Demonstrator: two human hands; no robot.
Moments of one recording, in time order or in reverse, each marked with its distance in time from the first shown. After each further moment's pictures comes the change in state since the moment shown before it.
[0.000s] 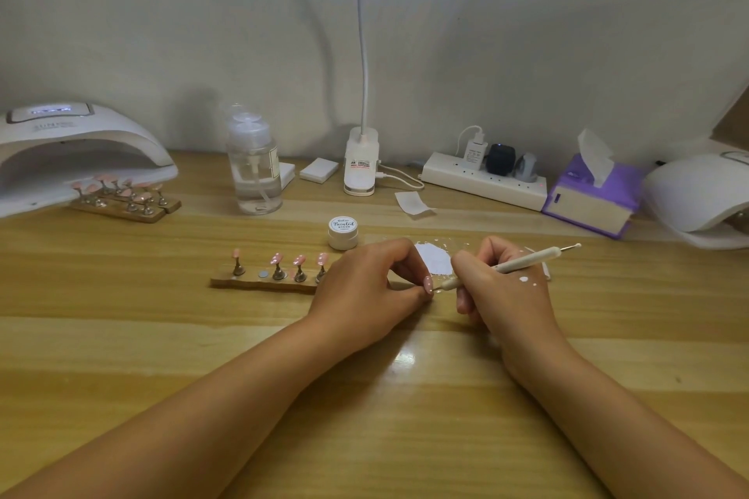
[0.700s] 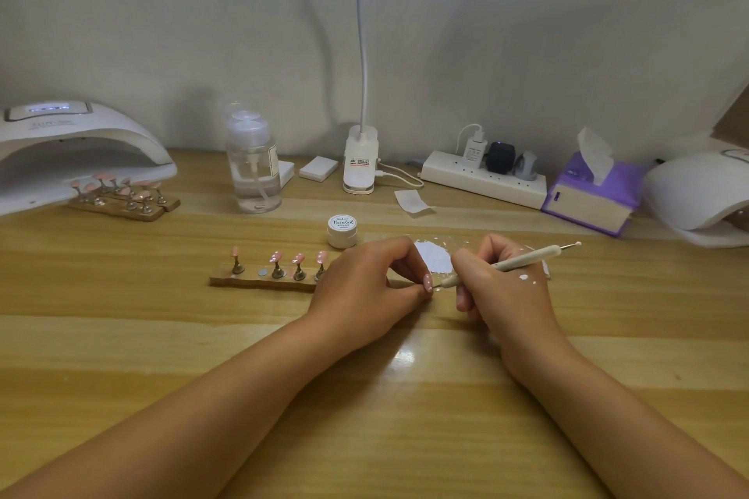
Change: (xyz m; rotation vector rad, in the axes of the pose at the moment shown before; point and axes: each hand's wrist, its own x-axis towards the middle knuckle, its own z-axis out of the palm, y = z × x) left_hand 0.000 -0.001 0.001 -0.012 0.004 -0.007; right_hand 0.000 0.002 -0.001 -0.021 0.005 0.019
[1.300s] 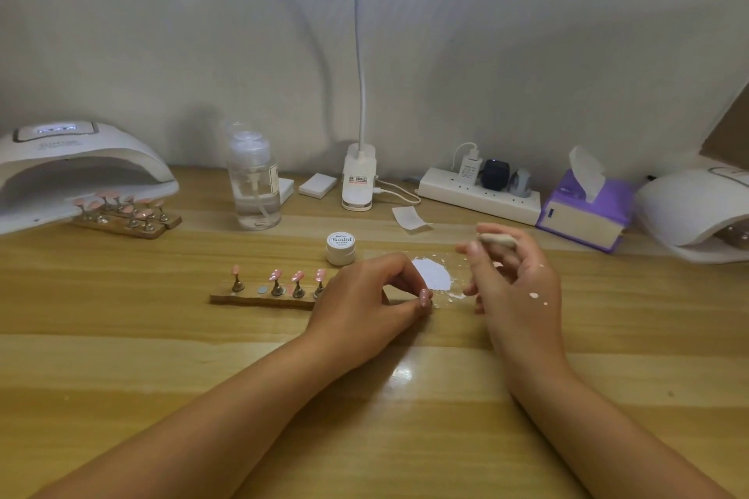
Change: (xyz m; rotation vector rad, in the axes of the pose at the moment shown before) left_hand 0.000 -0.002 0.000 -0.071 0.015 -0.007; right_hand -0.002 -0.009 -0.004 0.011 0.160 -0.211
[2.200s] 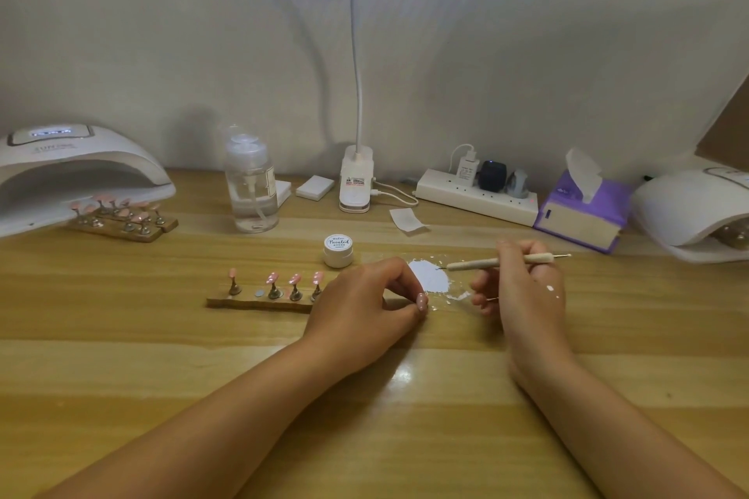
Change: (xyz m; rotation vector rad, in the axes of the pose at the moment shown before) left_hand 0.000 -0.003 0.003 0.102 -0.004 -0.028; right_hand 0.014 0.007 -0.006 0.109 0.085 0.243
